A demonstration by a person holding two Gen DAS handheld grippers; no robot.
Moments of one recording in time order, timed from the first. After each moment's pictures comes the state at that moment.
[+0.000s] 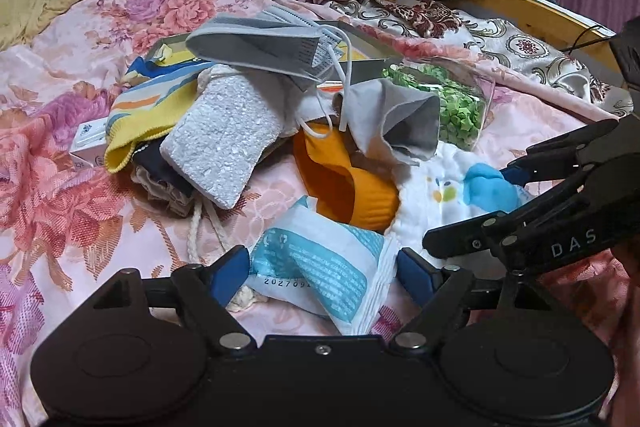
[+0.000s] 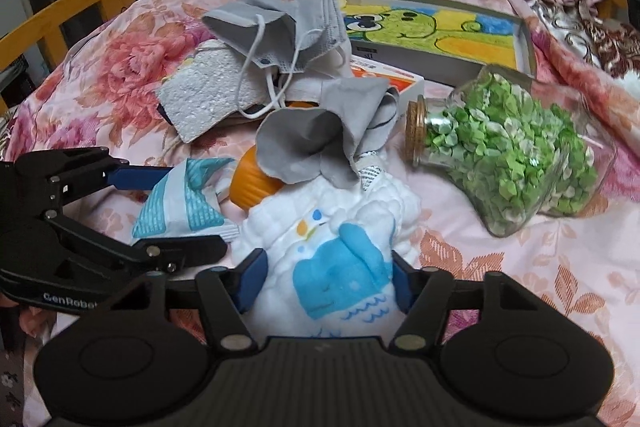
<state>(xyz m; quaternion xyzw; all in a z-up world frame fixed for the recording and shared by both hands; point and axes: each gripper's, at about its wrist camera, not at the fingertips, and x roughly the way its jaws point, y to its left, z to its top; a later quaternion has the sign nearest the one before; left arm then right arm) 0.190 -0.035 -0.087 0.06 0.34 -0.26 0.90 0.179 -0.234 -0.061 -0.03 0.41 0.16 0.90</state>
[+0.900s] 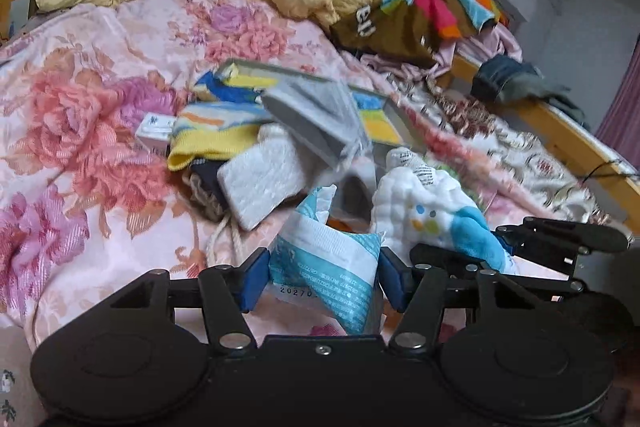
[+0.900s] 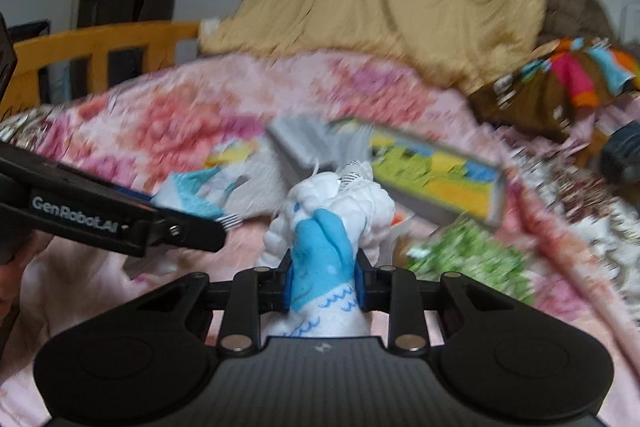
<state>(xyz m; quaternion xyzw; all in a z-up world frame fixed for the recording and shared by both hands) 0.147 -0.017 -0.039 -0.11 0.30 -0.18 0.93 0.117 -0.220 -0.014 -0.11 0.20 0.15 0.96</state>
